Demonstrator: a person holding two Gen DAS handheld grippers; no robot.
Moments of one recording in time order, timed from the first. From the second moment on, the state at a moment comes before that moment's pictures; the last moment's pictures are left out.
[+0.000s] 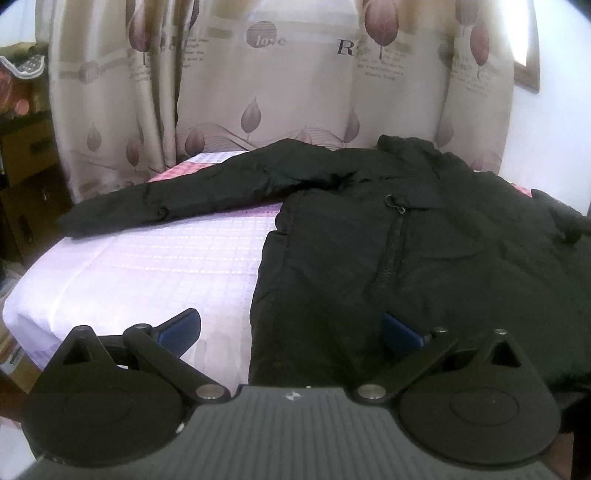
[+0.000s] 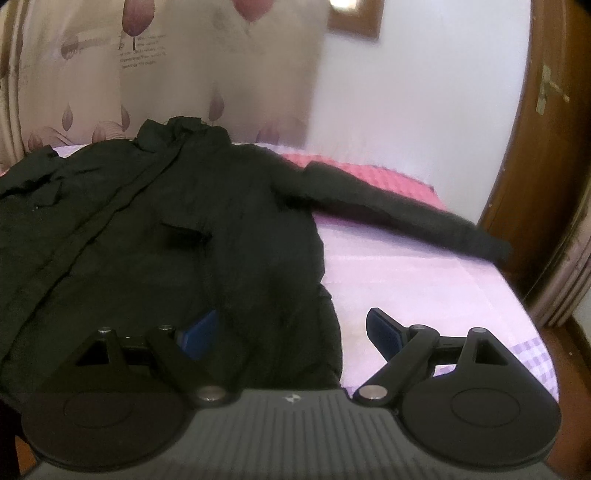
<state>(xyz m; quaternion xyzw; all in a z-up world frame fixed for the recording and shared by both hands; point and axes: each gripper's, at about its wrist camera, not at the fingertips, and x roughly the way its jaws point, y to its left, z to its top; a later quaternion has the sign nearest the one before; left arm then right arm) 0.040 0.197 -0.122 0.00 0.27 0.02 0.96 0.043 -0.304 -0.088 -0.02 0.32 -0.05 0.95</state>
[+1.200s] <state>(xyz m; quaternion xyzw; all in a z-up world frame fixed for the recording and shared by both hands) 0.039 0.199 -0.127 -0.01 0.26 0.02 0.96 0.043 -0.293 -0.078 -0.07 0.31 -0.07 0.94</state>
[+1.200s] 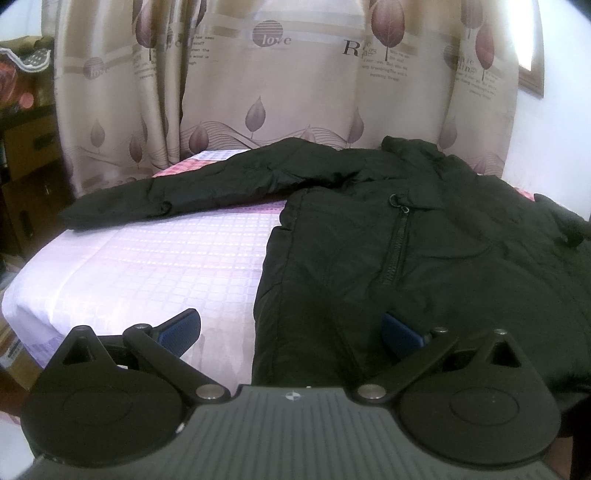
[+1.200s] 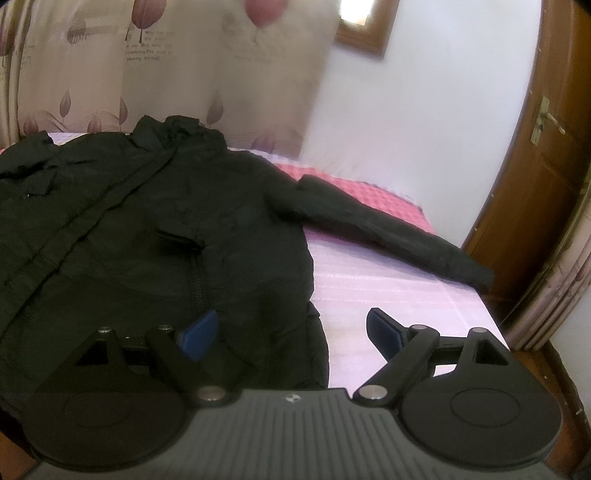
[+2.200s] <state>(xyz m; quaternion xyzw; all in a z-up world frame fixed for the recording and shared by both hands) 0.040 0.198 -0.128 -0.01 0.26 0.02 0.96 0.055 -0.298 -0.090 -0.07 0.34 -0.09 0.93</state>
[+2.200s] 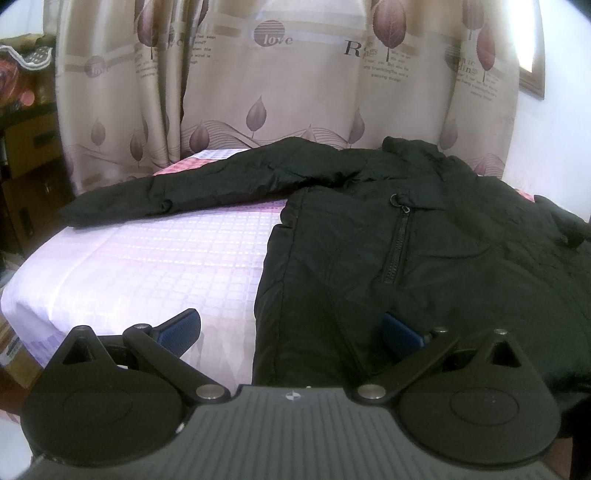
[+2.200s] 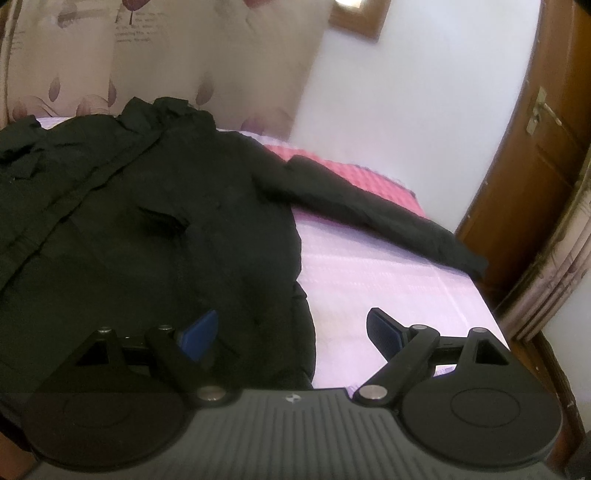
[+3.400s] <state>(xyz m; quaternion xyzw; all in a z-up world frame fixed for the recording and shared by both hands) 0.039 0.199 -0.128 -0.02 0.26 0.03 0.96 0.063 -0.300 -0.102 -0.08 0.35 -0.10 0.93</state>
